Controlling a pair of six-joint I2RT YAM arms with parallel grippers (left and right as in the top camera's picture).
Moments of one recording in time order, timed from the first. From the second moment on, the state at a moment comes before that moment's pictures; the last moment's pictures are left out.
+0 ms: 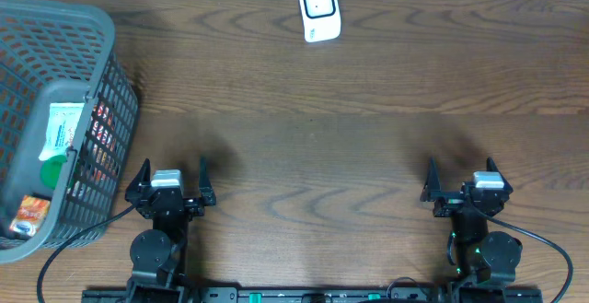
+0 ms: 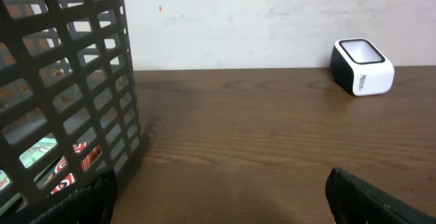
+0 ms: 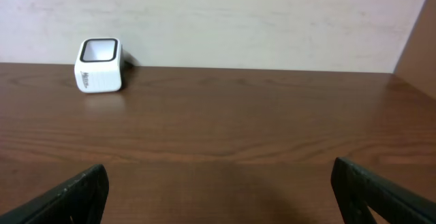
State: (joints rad) left arm -0.14 0.01 0.03 -0.11 -0.19 0.02; right arm -0.06 0.01 0.01 -0.07 -0.04 -0.03
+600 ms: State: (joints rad) left arm -0.14 0.01 0.03 -0.11 -0.13 0.01; right arm -0.06 0.01 0.01 -0.07 -0.04 -0.03
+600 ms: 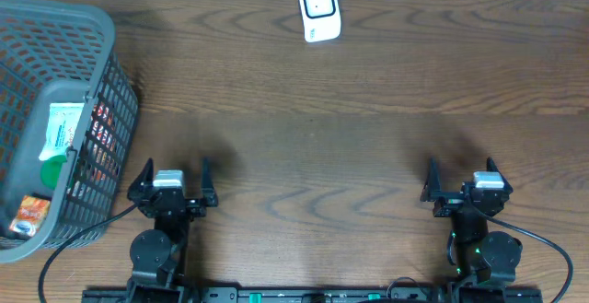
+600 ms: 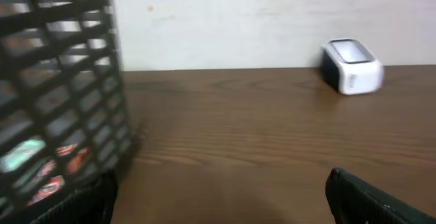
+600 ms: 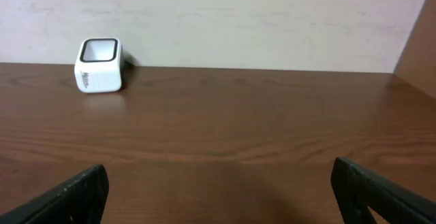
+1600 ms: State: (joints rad) left arm -0.14 0.78 1.08 -0.87 0.20 0.01; right arm -0.06 0.01 0.01 -0.07 -0.04 -0.03
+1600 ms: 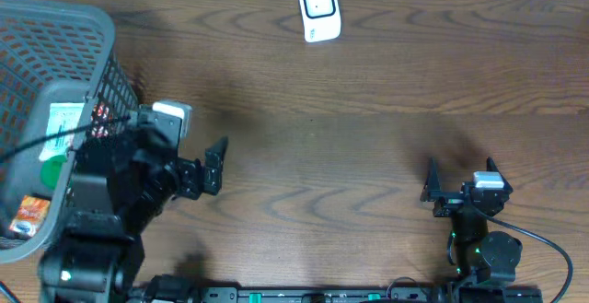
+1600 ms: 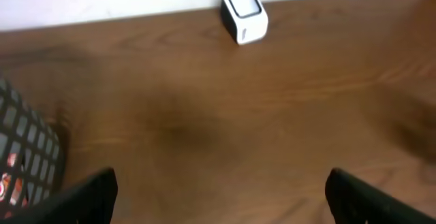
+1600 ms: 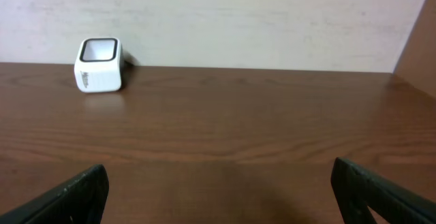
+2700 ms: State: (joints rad) left arm 0.65 1.62 1.94 -1.36 -0.13 -0.39; right arm -0.06 0.01 0.01 -0.07 -0.04 -0.03
